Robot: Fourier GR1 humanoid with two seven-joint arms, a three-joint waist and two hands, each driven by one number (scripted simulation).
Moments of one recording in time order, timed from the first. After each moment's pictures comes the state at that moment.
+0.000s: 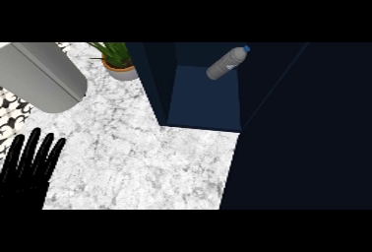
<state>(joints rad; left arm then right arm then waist) 0.28 0.60 -0.26 -1.84 0.89 -0.05 -0.51 0.73 -0.46 0.65 -2.49 0.04 0.34 -0.10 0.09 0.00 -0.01</state>
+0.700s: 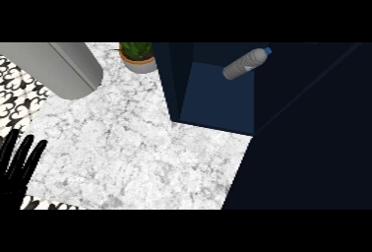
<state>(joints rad) 0.32 0.70 -0.18 -1.86 0.95 -0.18 -0.50 0.58 -0.45 0.65 -2.49 -0.01 0.38 0.03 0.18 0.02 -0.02</state>
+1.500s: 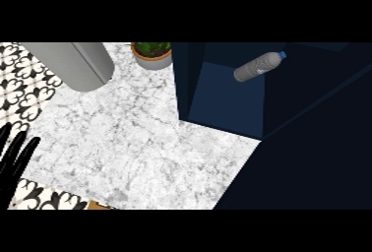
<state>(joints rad) 0.31 0.75 -0.14 -1.85 0.98 -0.24 -0.48 0.32 -0.50 0.62 -2.48 -0.02 0.50 0.12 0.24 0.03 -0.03</state>
